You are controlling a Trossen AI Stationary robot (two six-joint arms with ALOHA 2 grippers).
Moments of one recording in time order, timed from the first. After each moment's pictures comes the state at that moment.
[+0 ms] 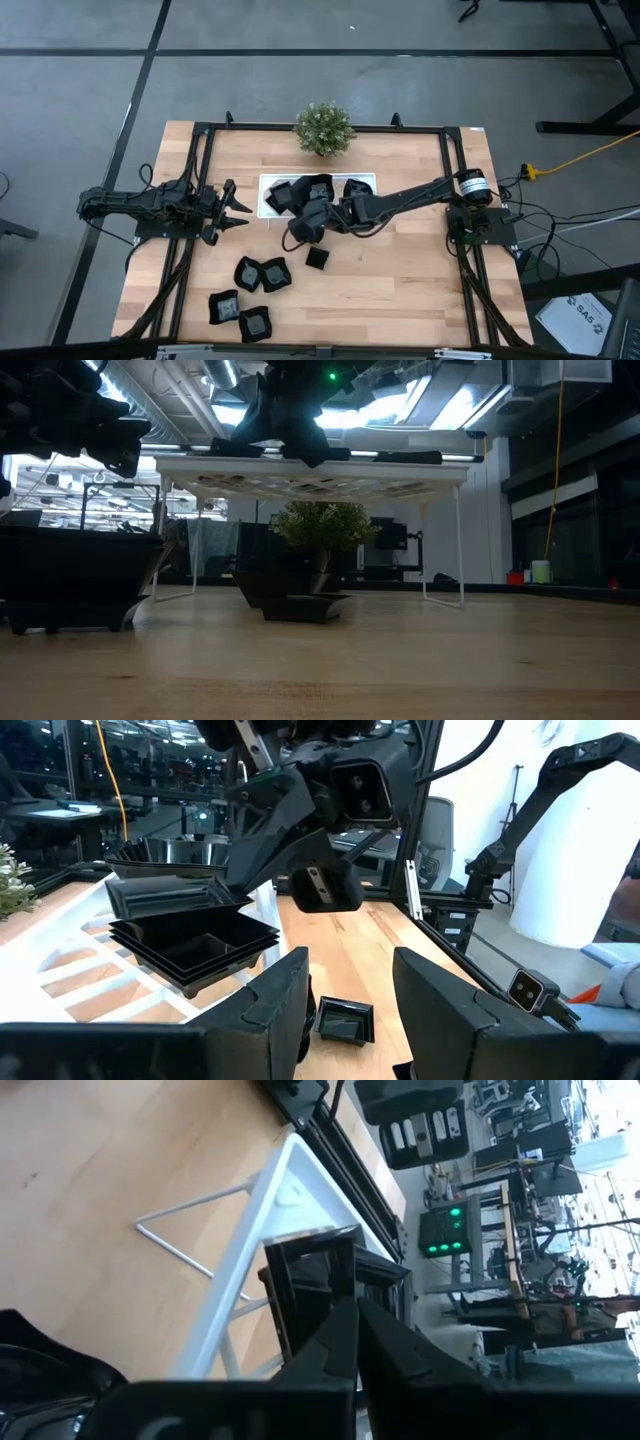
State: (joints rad) left arm -0.02 0.00 0.01 0.04 0.15 -0.14; right arm 0.16 1.95 1.54 -0.07 0.55 -0.90
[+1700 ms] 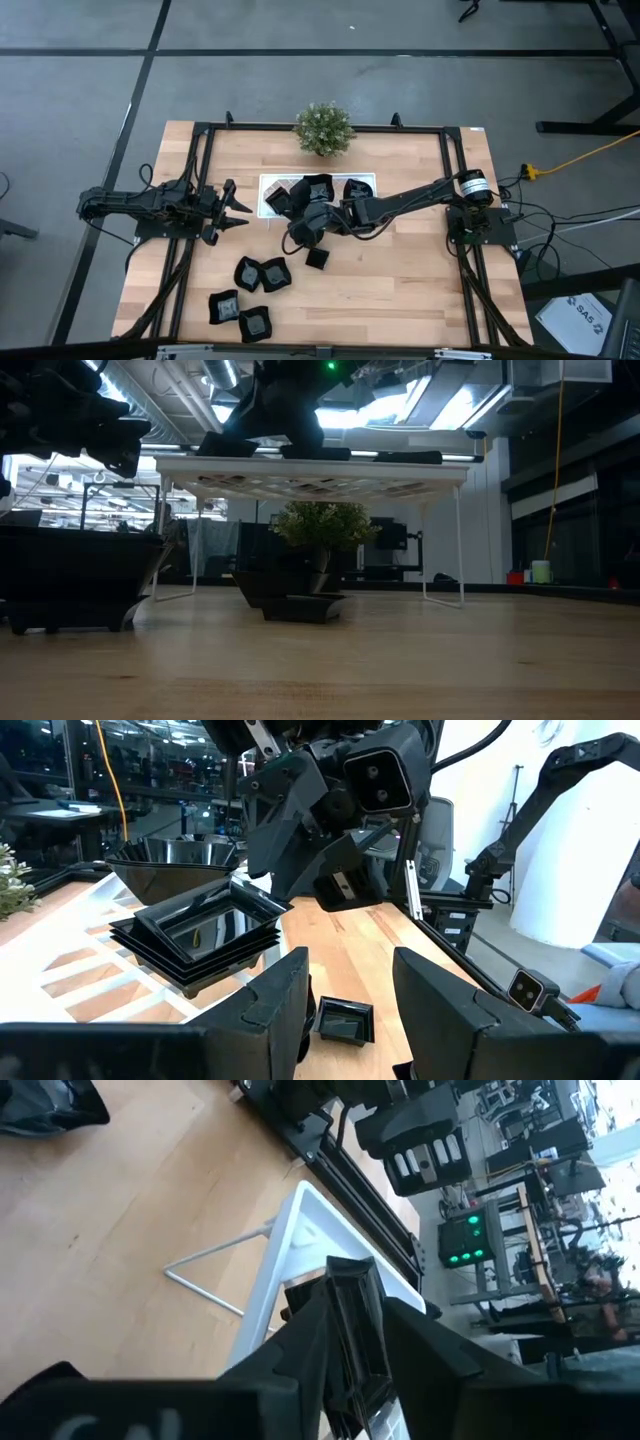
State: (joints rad) left arm -0.02 0.00 0.01 0.04 0.15 -0.14; right arm 0.17 1.95 1.54 -0.05 0.50 -0.80
